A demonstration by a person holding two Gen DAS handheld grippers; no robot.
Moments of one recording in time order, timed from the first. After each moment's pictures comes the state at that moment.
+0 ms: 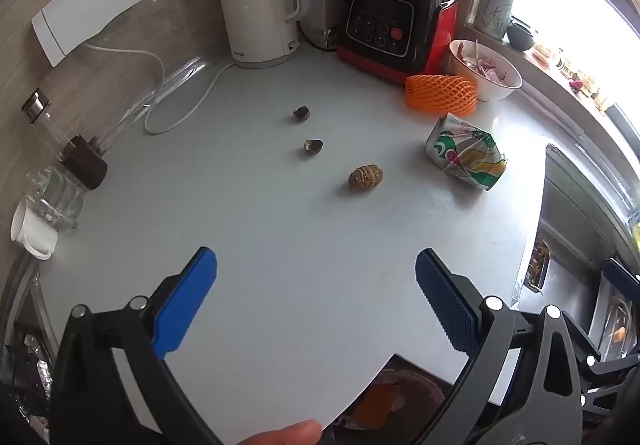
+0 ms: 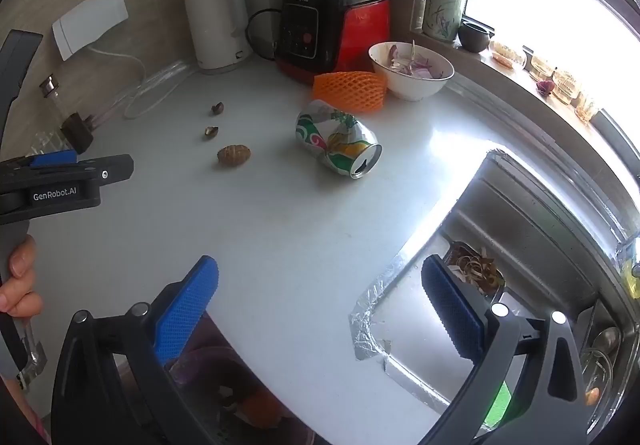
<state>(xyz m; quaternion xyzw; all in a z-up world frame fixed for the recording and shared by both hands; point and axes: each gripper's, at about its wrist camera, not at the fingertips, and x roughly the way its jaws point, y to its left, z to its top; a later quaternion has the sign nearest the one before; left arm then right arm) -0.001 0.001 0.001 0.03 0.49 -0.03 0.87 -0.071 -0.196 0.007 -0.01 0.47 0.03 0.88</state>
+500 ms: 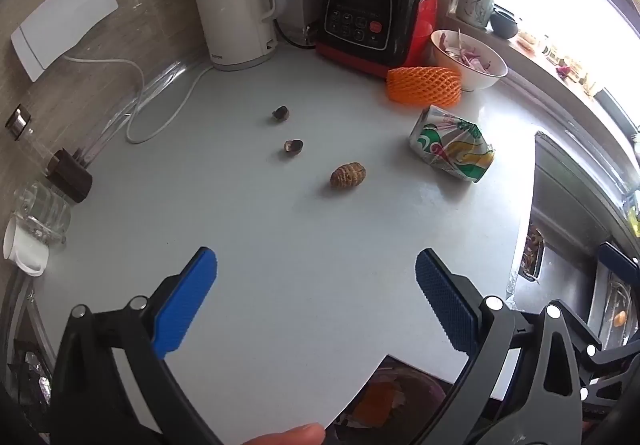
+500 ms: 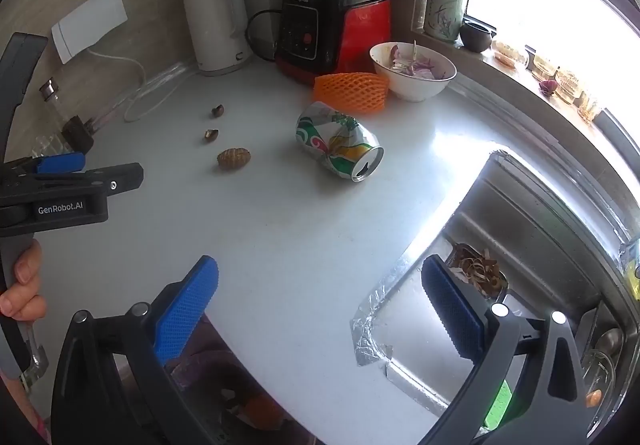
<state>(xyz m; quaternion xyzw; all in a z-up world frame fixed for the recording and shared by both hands) 0.006 -0.008 -0.006 0.05 0.50 -0.06 0.87 -0.063 -0.200 0.005 0.00 0.47 0.03 0.88</state>
